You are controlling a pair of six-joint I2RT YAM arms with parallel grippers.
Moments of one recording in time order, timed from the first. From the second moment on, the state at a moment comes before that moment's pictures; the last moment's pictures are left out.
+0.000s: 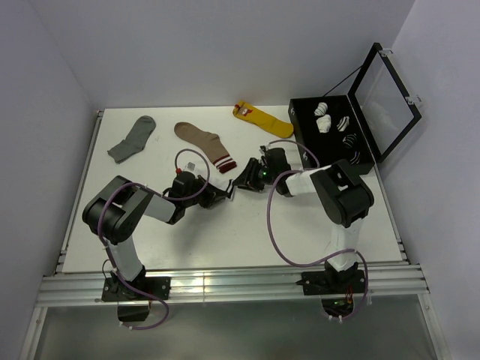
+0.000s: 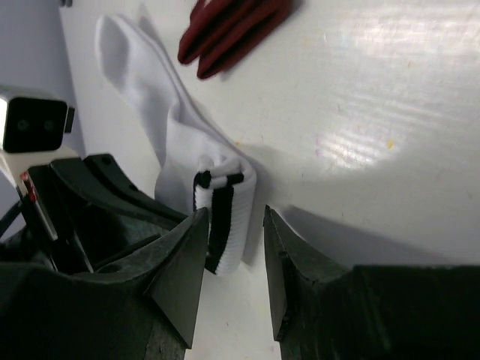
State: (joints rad) left arm -0.52 1.80 0.57 0.72 0.27 -1.25; right arm 0.46 1.92 0.86 0.45 -0.48 0.88
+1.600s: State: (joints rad) left arm -0.54 1.81 0.56 0.73 0.27 -1.26; right arm 0.64 2.08 1.54 -0.58 -0.04 0.69
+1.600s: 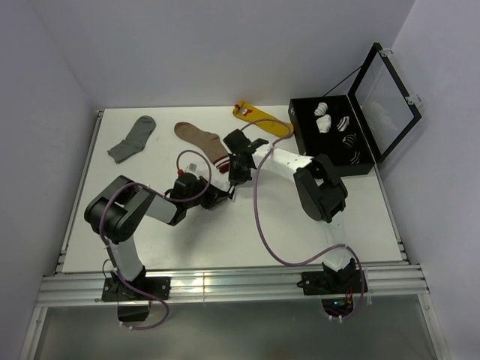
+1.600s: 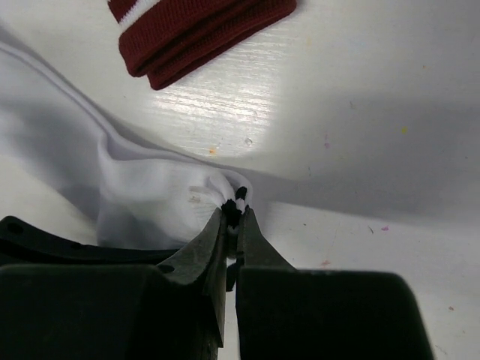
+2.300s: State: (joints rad) left arm -0.60 1.77 0.56 0.68 0.18 -1.25; right arm 0.72 2.24 1.84 -0.95 0.18 0.60
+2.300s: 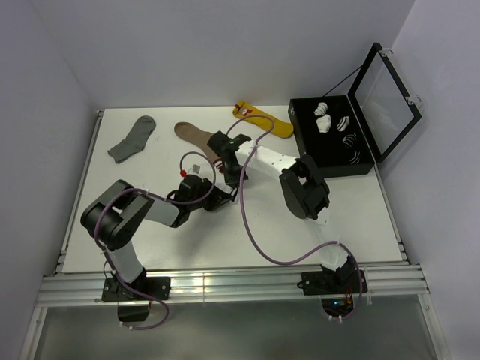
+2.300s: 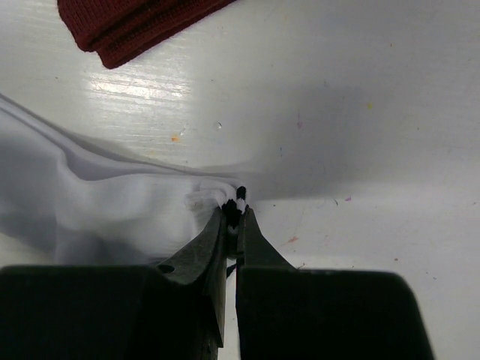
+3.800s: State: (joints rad) left arm -0.91 1.63 0.58 0.65 -0.39 -0.40; right arm 0.71 2.30 1.94 -1.03 0.23 0.58
